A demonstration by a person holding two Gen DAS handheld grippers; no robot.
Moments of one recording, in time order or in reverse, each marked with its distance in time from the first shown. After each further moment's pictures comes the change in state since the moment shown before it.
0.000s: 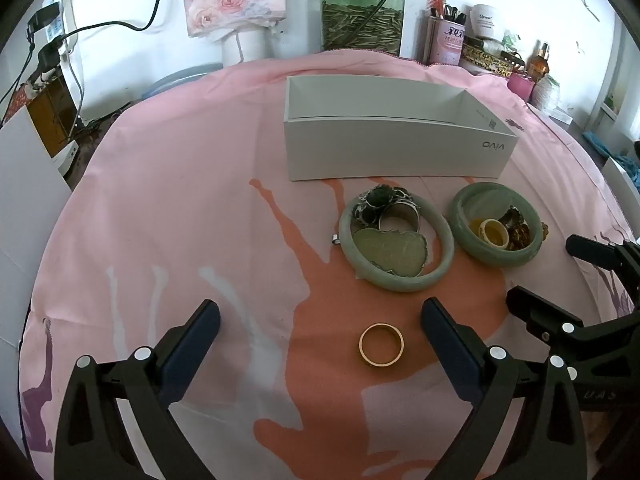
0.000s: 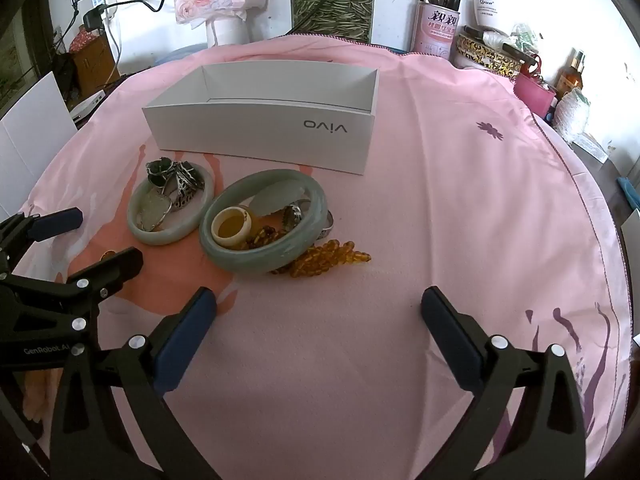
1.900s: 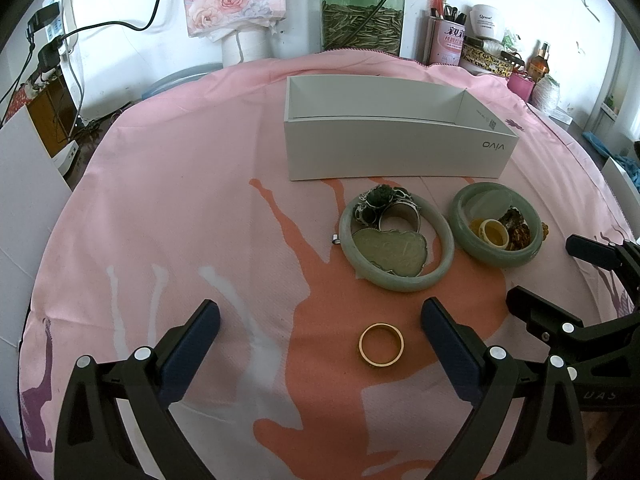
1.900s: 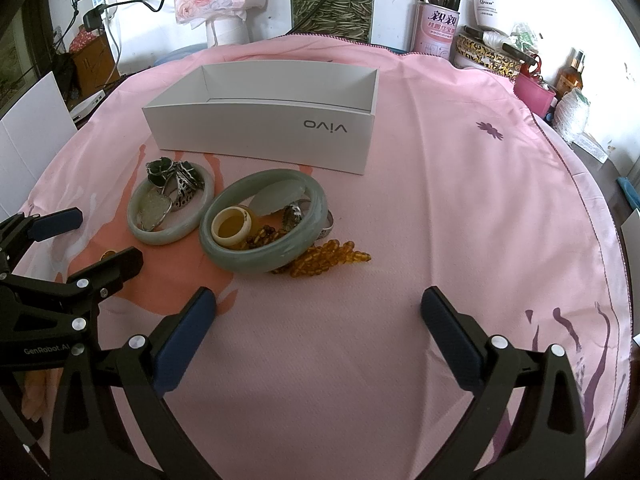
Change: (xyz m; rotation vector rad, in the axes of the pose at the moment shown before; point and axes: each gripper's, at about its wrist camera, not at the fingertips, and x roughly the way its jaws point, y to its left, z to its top) left arm 0.000 0.000 0.000 0.000 0.000 0.000; right arm 0.000 0.000 0.000 0.000 0.000 0.000
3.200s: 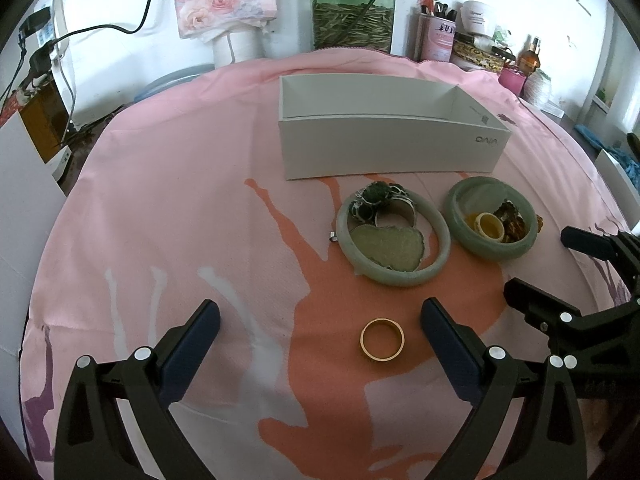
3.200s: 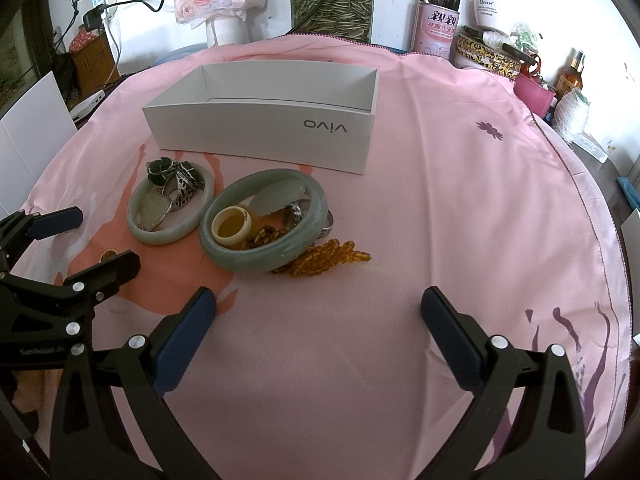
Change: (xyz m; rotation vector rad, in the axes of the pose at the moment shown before) left arm -0.002 -0.002 -0.004 0.025 0.003 -0.021; right arm 0.000 0.000 0.000 0.000 0.000 -0.001
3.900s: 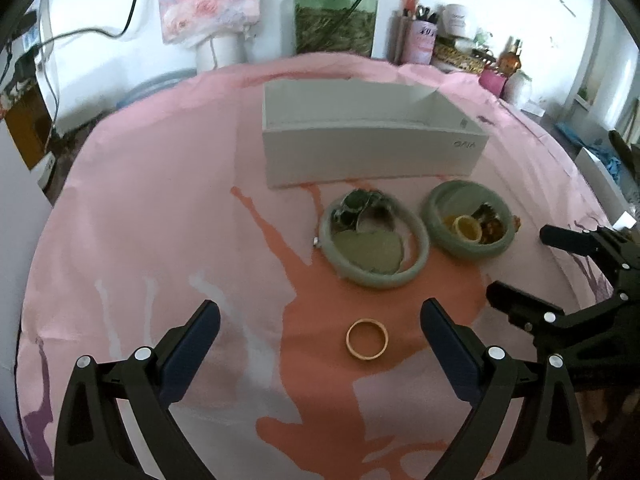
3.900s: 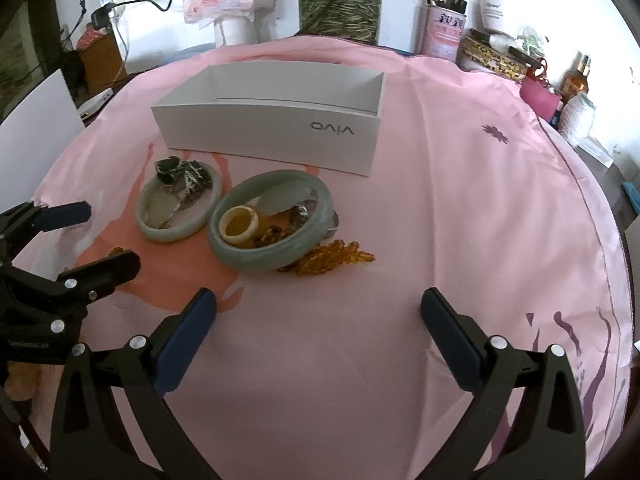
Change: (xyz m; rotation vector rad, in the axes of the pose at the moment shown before) left arm -0.008 0.000 0.005 0.031 -0.013 -0.070; right arm -0.003 0.000 0.003 -0.024 -0.002 0.031
